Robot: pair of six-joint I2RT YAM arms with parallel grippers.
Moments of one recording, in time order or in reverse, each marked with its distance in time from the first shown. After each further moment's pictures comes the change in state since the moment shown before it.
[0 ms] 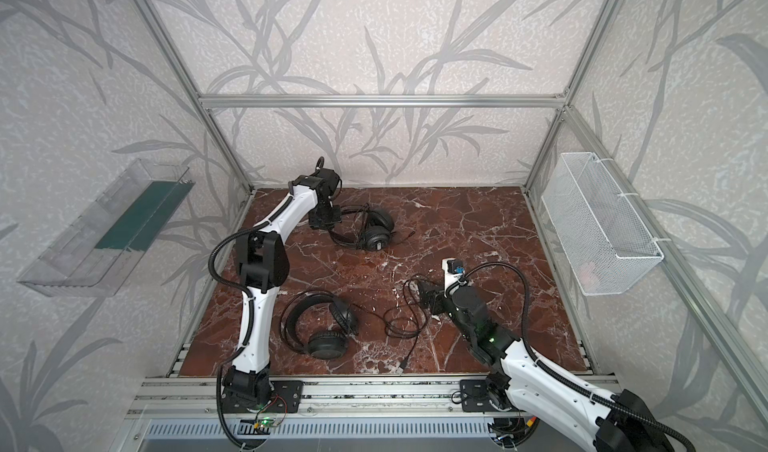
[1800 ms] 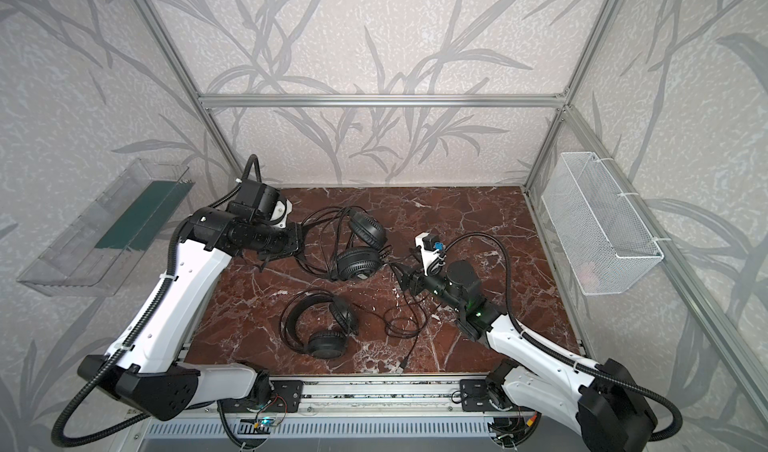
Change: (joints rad) left arm -0.052 -1.037 -0.621 -0.106 0.179 -0.062; right arm -0.011 0.182 0.243 0.171 -0.312 -0.105
